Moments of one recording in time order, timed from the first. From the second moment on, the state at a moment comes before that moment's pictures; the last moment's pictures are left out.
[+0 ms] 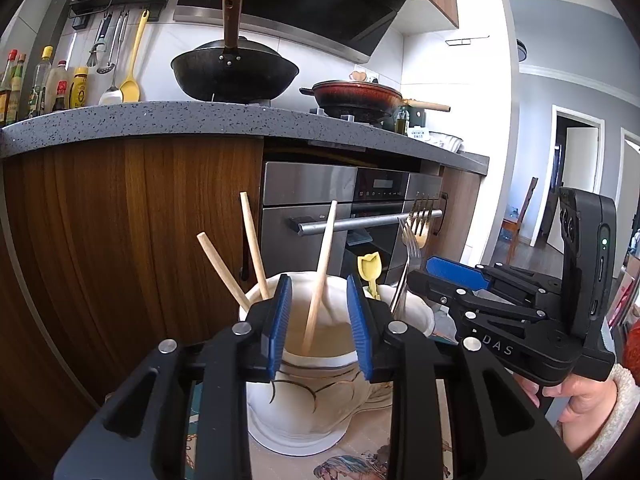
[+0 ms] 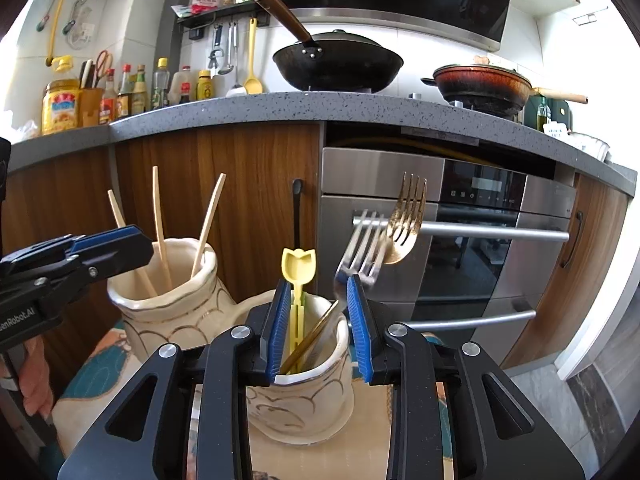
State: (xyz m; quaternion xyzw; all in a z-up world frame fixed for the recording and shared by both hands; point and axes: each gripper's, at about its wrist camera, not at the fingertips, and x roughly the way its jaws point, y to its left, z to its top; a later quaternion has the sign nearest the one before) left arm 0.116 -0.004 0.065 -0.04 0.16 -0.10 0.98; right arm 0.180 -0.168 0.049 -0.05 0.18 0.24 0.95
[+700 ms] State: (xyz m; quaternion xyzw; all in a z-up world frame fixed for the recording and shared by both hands) left arm 0.056 0.011 0.056 -0.05 0.16 -0.04 0.99; right arm 0.120 -0.212 0.028 -0.01 0.20 0.20 0.96
